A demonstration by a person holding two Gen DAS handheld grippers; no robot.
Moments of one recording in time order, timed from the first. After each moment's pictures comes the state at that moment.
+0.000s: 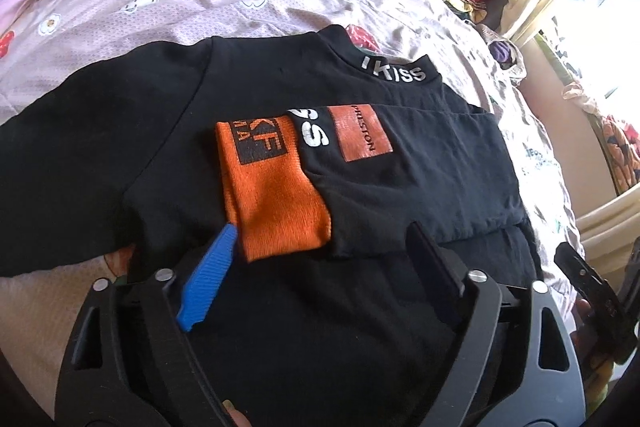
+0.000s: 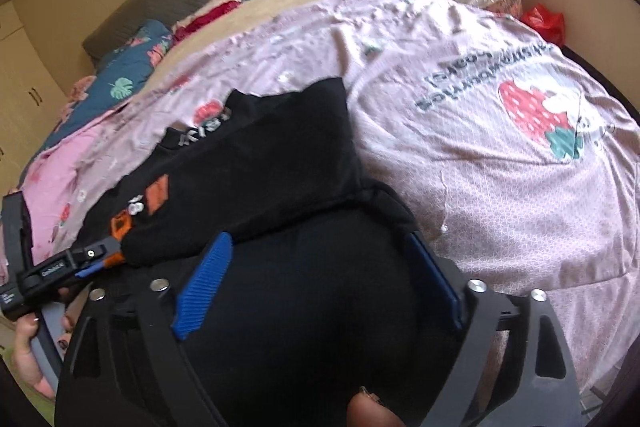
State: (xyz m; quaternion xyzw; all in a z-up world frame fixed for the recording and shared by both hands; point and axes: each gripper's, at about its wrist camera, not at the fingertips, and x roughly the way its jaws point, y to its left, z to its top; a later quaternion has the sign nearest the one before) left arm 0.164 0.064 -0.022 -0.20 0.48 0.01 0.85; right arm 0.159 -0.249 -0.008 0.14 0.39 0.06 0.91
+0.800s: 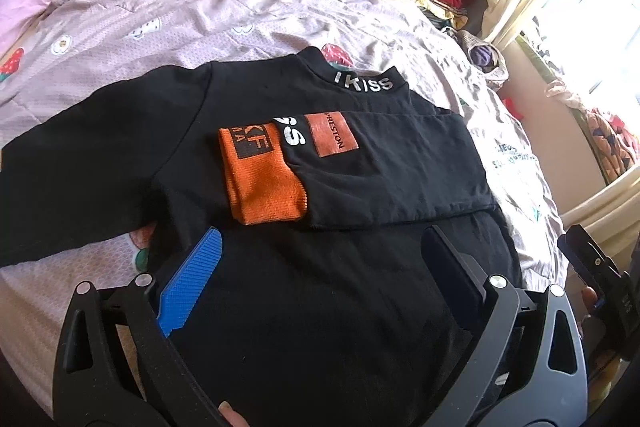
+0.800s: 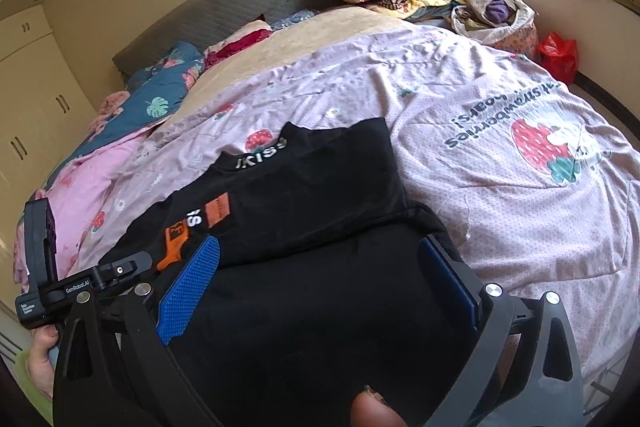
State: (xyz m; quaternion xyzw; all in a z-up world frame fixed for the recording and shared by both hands) left arm 0.130 0.058 0.013 -0.19 0.46 0.00 0.87; right arm 0.119 -0.221 0.036 0.13 0.34 0.09 0.93
